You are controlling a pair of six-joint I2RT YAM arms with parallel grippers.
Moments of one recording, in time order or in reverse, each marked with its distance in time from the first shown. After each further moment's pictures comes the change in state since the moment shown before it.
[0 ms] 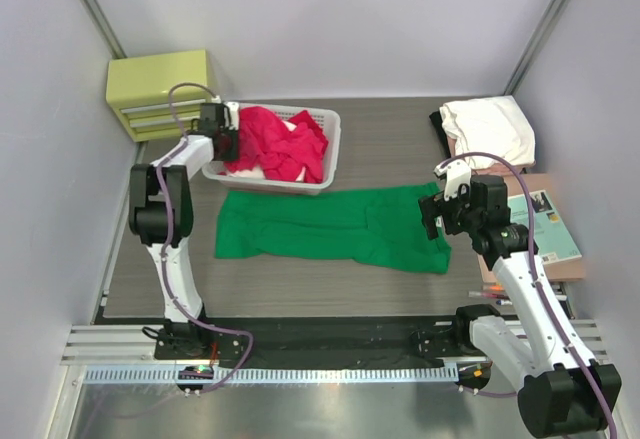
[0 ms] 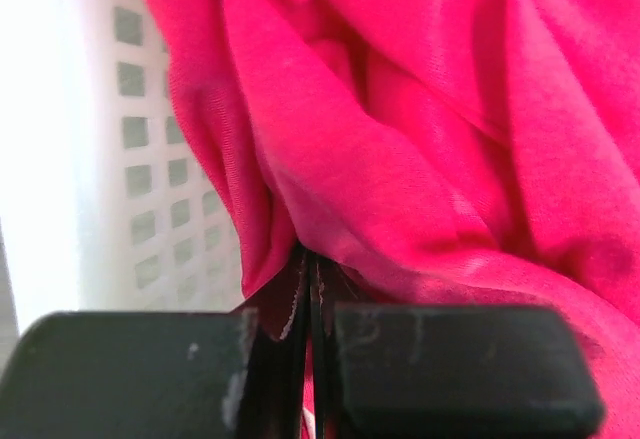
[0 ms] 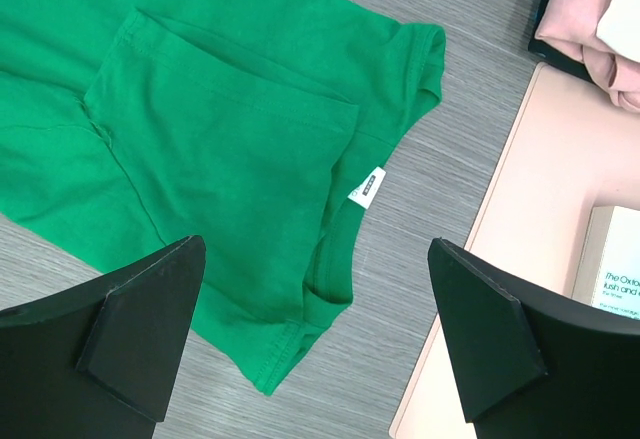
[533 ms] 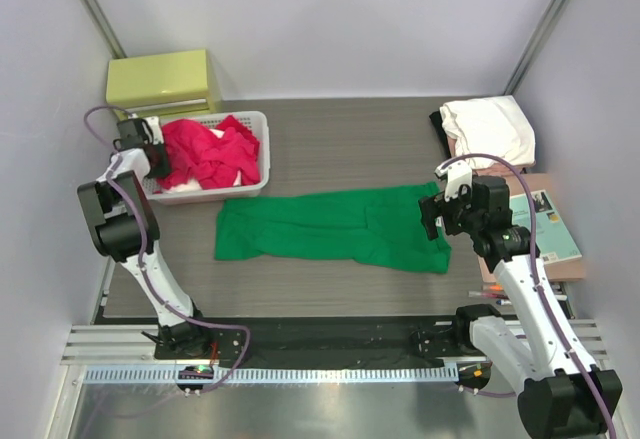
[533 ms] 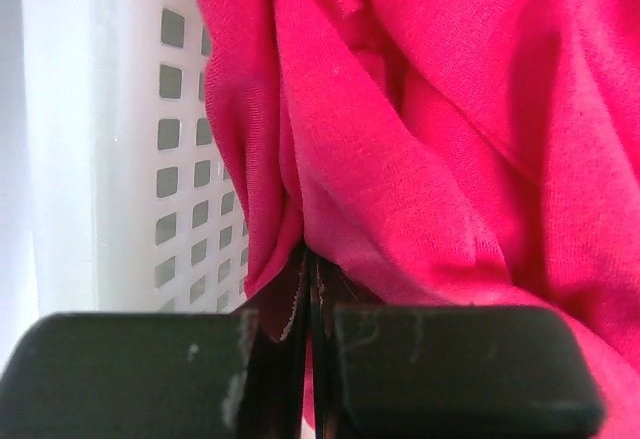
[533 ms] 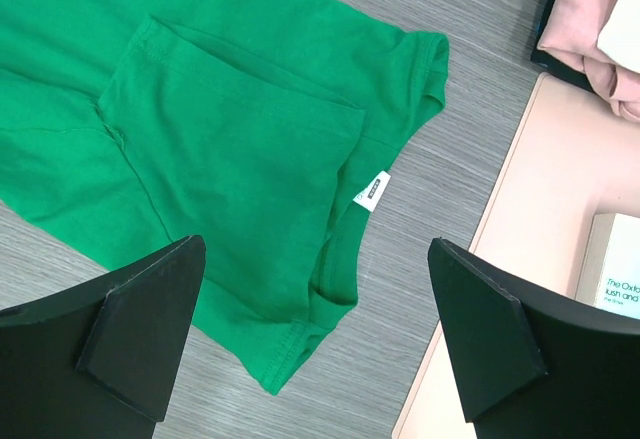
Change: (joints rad) left arm 0.412 -0.101 -0.132 -0.002 0.053 0.076; right arm 0.000 -0.023 -0.002 -0.001 -0.021 0.000
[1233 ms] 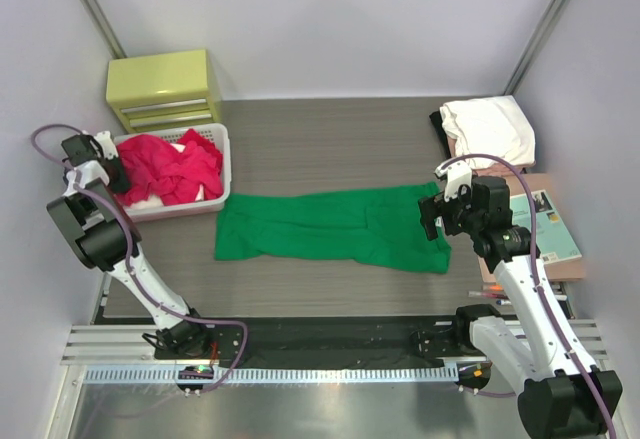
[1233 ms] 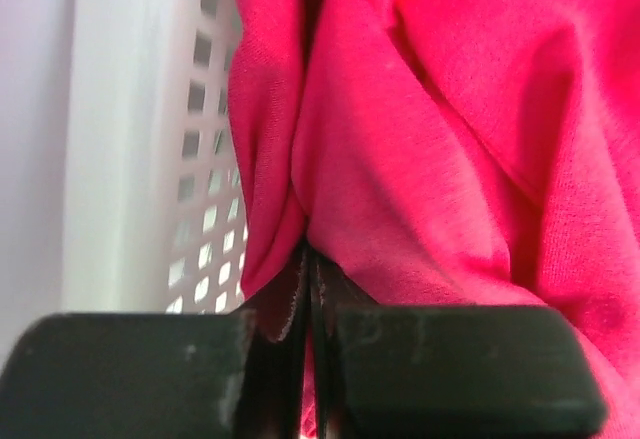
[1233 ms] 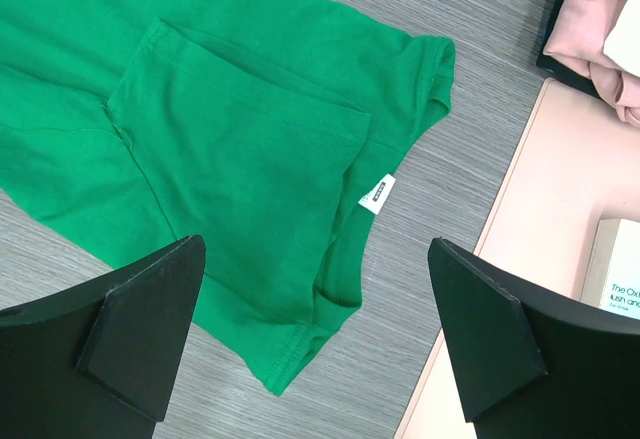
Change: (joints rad) left arm 0.284 -0.003 0.023 -0.060 0.127 0.088; right arm 0.000 -0.007 0.000 0.000 -0.015 0.000
